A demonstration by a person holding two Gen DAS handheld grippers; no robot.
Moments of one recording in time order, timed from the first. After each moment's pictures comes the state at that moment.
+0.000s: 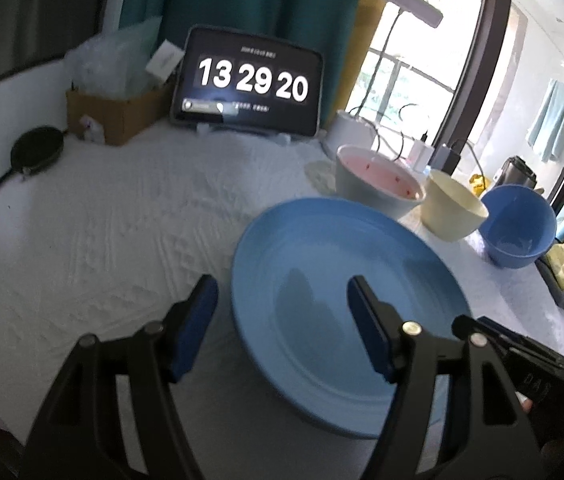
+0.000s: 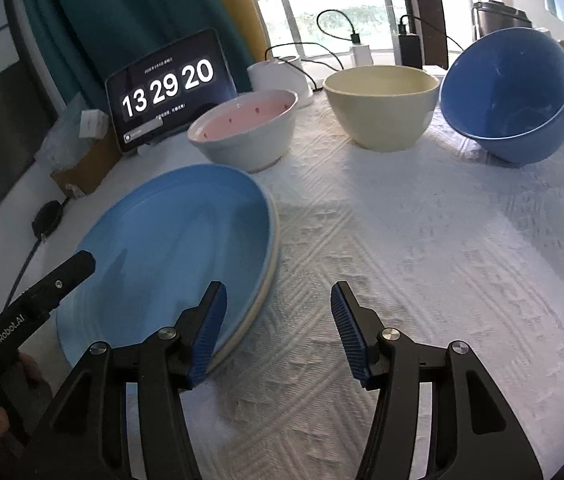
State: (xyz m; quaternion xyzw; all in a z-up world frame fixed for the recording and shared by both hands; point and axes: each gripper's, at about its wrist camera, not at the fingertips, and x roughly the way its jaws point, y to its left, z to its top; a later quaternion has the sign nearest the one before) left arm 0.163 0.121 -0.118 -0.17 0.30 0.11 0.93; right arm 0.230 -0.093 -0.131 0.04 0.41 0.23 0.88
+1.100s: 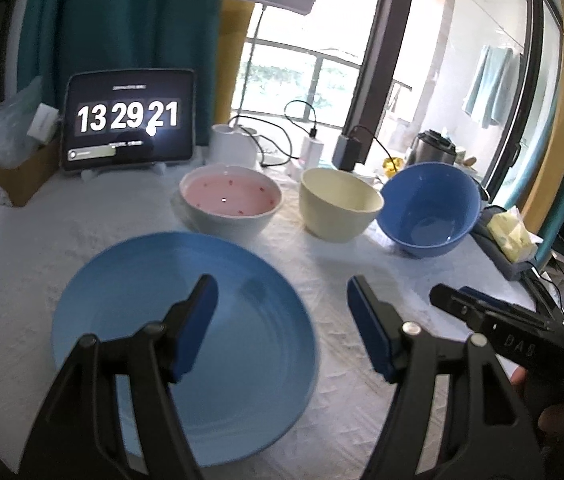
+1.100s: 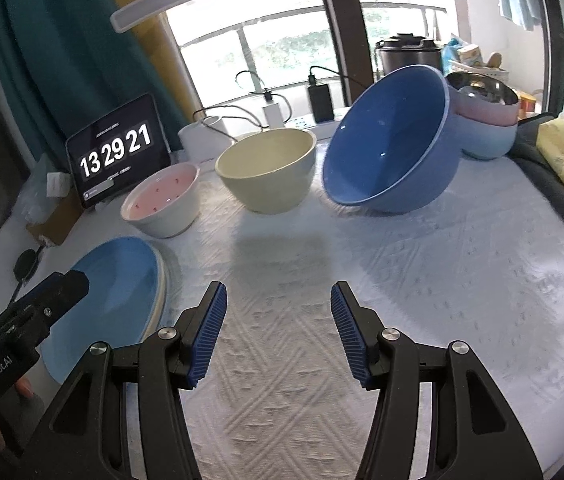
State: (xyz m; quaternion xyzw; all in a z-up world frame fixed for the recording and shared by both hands) left arm 0.206 0.013 -0.076 -0.11 0.29 0.00 0.95; right arm 0.248 -0.194 -0.097 0.06 0.37 0.16 0.91
